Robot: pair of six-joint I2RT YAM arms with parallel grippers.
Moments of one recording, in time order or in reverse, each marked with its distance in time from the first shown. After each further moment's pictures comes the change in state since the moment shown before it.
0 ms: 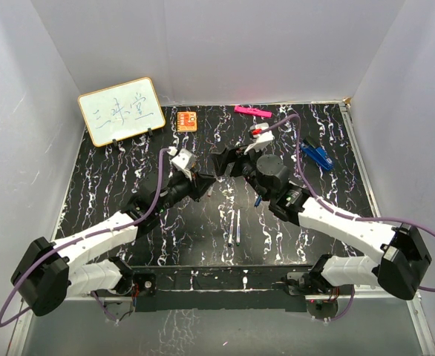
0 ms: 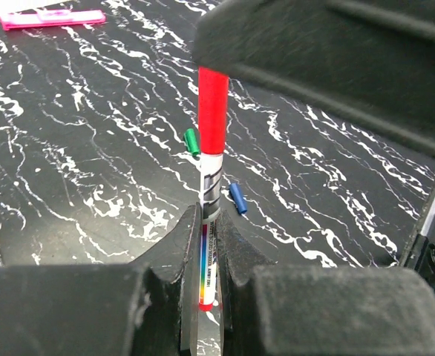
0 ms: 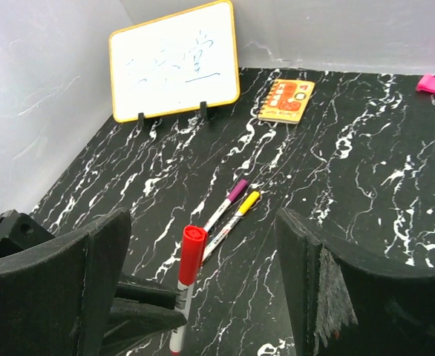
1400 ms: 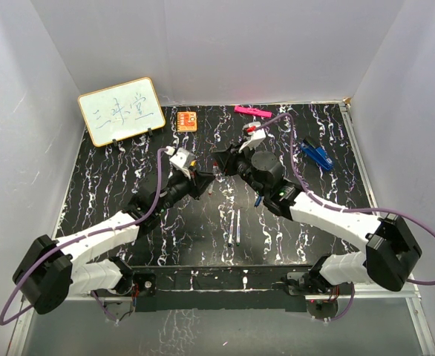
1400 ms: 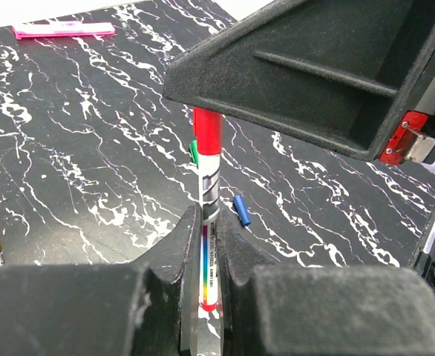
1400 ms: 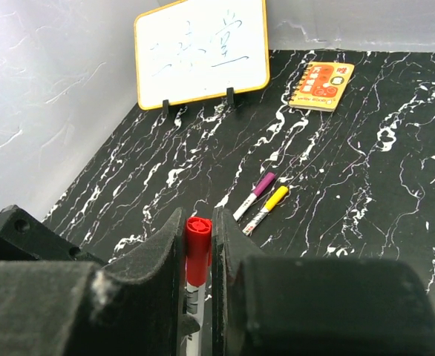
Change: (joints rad) left arm 0.010 0.018 -0.016 0.087 -0.016 -0.022; right arm -0.032 0.092 0.000 0.062 -0.147 0.071
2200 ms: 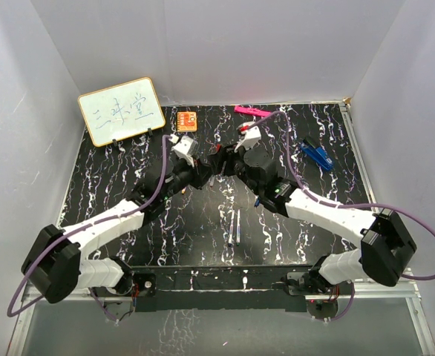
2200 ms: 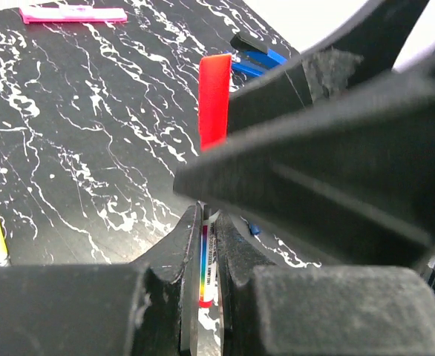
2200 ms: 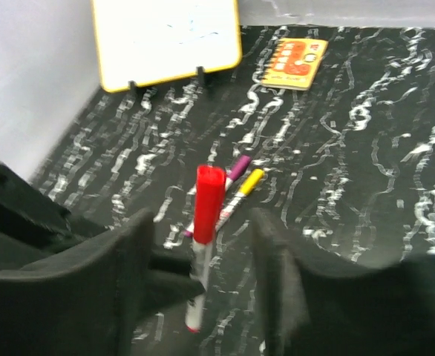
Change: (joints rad) left arm 0.048 0.087 0.103 -0.103 0.034 -0.024; right arm -0.005 0.052 0.051 -0.069 0.038 -0.005
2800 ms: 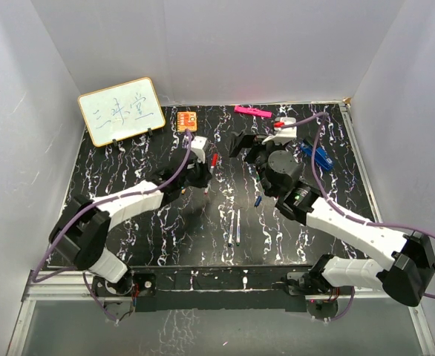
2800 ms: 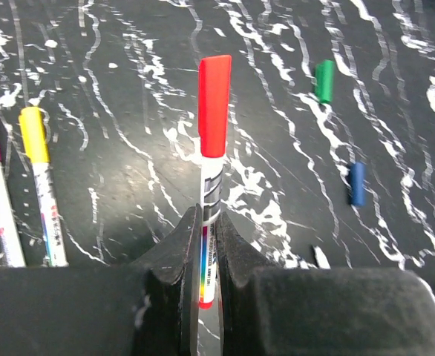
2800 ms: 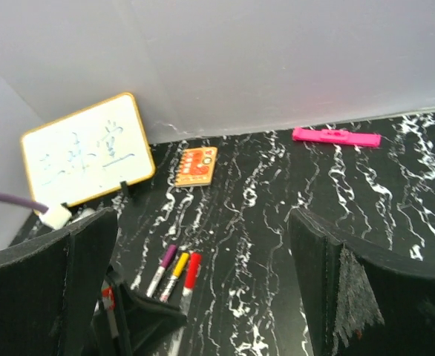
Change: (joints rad) left arm 0.018 0.270 0.178 -0.288 -0.141 -0.022; right arm 0.019 -0.197 -0.005 0.016 0.410 -0.133
